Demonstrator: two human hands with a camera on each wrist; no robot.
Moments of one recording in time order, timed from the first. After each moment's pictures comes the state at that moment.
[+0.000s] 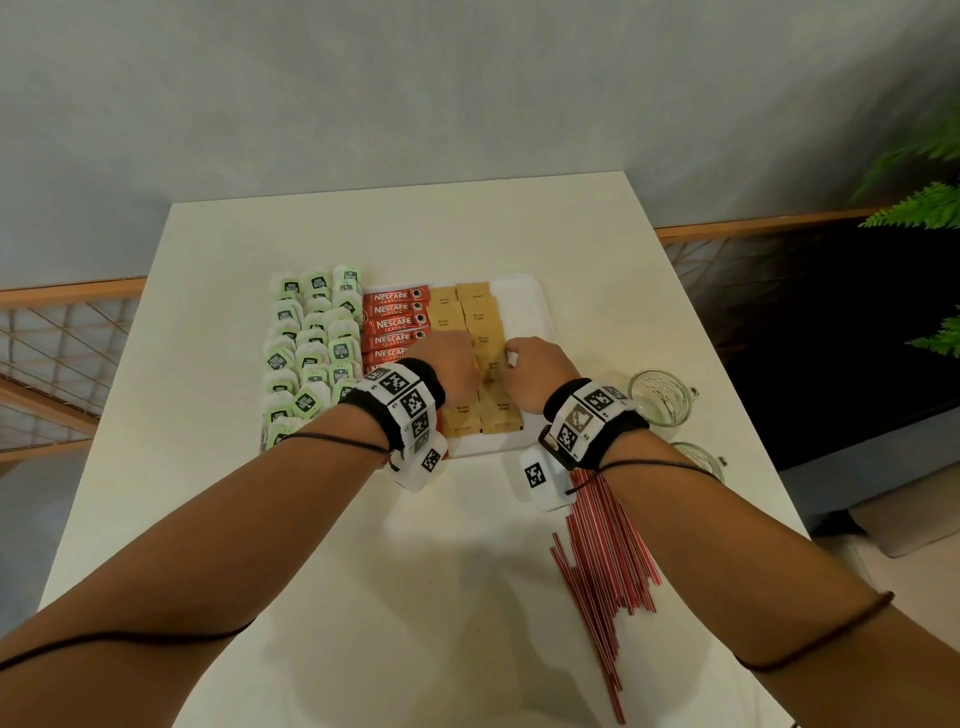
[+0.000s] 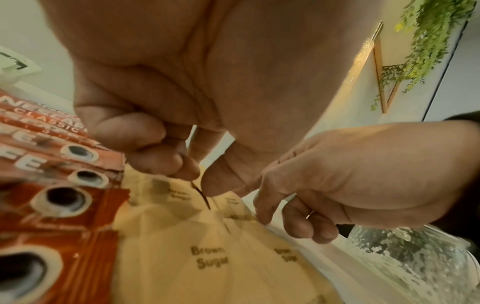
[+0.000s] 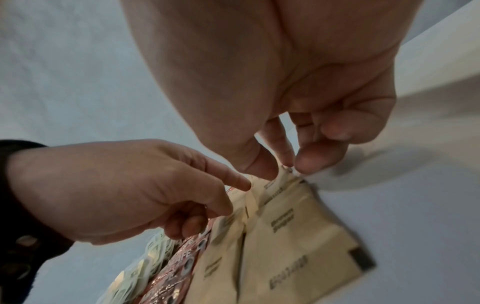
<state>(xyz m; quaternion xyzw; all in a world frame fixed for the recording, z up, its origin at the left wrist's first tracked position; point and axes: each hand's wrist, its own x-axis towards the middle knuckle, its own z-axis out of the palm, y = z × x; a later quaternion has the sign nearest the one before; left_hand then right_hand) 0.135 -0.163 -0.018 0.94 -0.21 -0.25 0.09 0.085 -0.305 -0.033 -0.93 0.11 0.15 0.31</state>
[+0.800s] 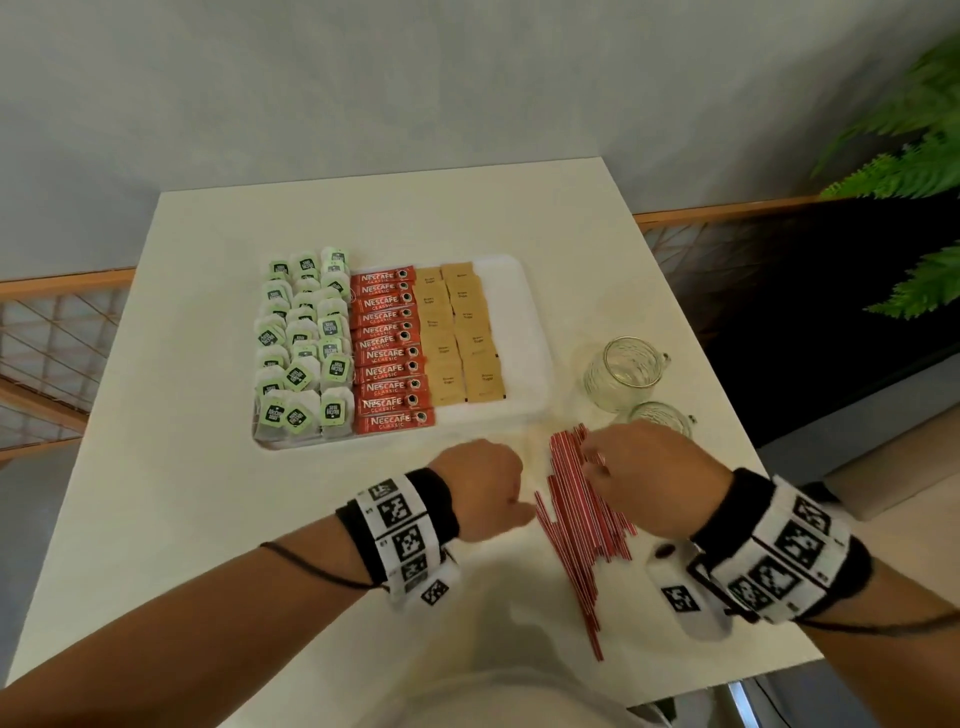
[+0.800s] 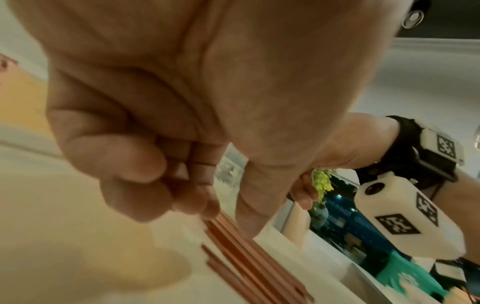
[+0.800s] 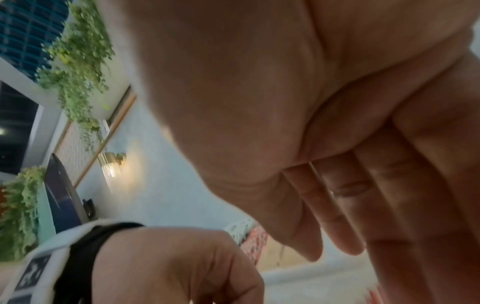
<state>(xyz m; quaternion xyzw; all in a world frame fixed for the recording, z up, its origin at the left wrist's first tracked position) -0.026 -0.161 -0.020 0.88 -0.36 -0.31 0.07 -0.090 -0.350 0.041 -0.96 0.00 0.26 0.08</state>
